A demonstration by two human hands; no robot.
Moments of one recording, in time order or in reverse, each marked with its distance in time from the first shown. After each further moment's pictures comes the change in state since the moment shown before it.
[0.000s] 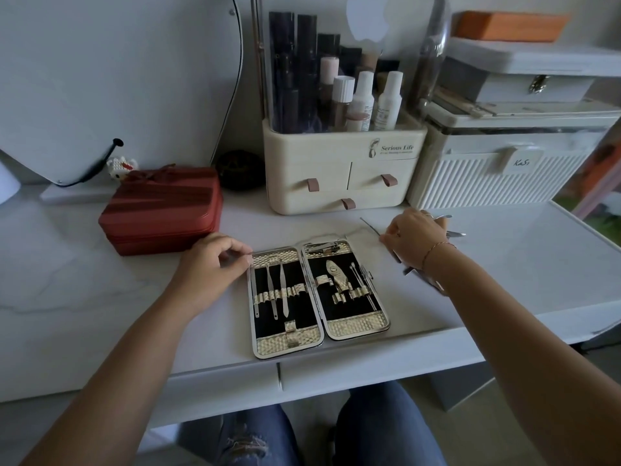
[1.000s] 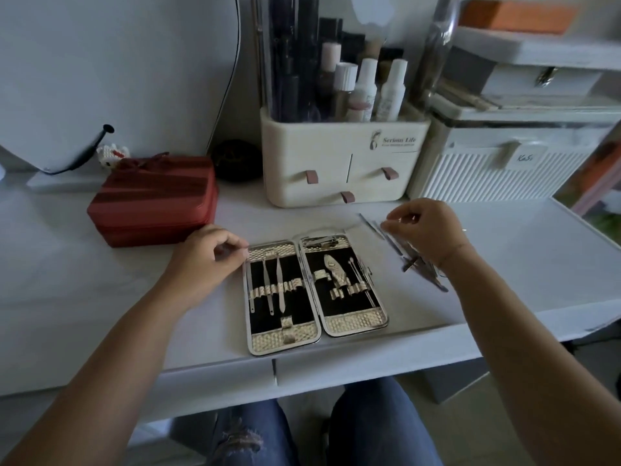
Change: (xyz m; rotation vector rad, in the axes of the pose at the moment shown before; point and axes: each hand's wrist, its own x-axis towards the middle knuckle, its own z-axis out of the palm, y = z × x) left_hand 0.005 -0.012 0.002 0.008 -0.019 0.034; right_hand -0.016 0.012 -0.012 0.544 0.151 -0.001
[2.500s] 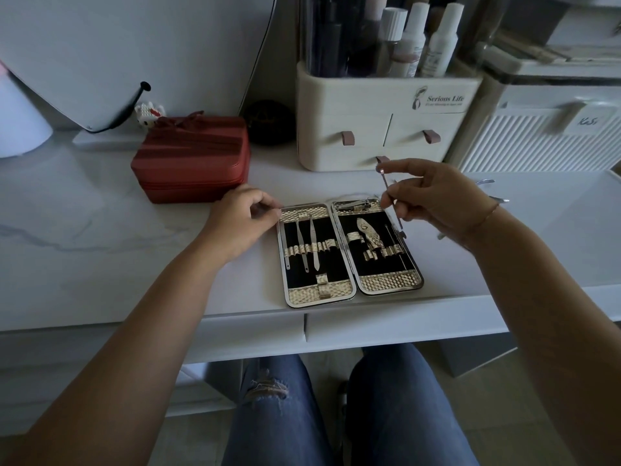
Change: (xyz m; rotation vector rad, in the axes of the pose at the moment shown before) left_hand -0.003 0.012 -0.001 0.052 0.009 -0.034; right_hand -0.013 -0.039 0.013 0.815 -0.489 0.043
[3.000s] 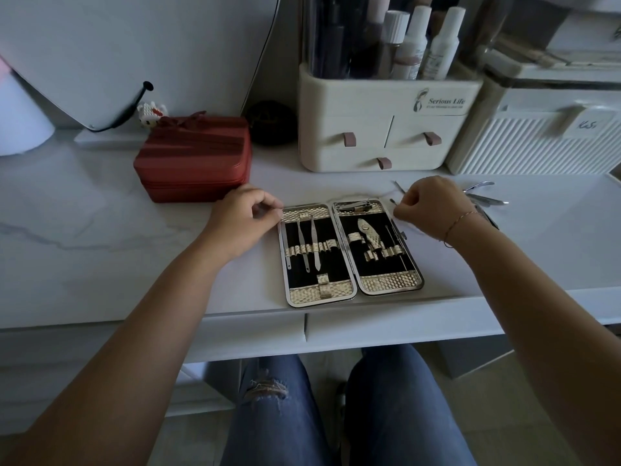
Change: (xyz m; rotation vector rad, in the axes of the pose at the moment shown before) left_hand 0.000 -0.002 0.000 0.015 -0.001 -0.001; right_hand 0.011 0.011 0.001 -1.133 0.295 0.074
